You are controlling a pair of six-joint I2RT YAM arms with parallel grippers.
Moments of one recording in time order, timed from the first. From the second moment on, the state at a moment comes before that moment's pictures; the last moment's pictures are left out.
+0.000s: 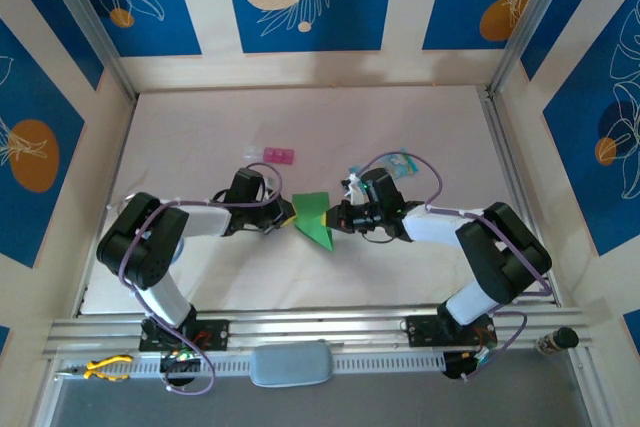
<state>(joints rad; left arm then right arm) -0.46 1.69 0.67 0.19 0.52 -1.02 0.58 1.55 0.64 0.16 -0.63 0.77</state>
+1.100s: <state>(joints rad) -0.52 1.35 0.52 0.14 0.20 -1.23 1.07 1.53 0.64 0.19 0.16 0.14</state>
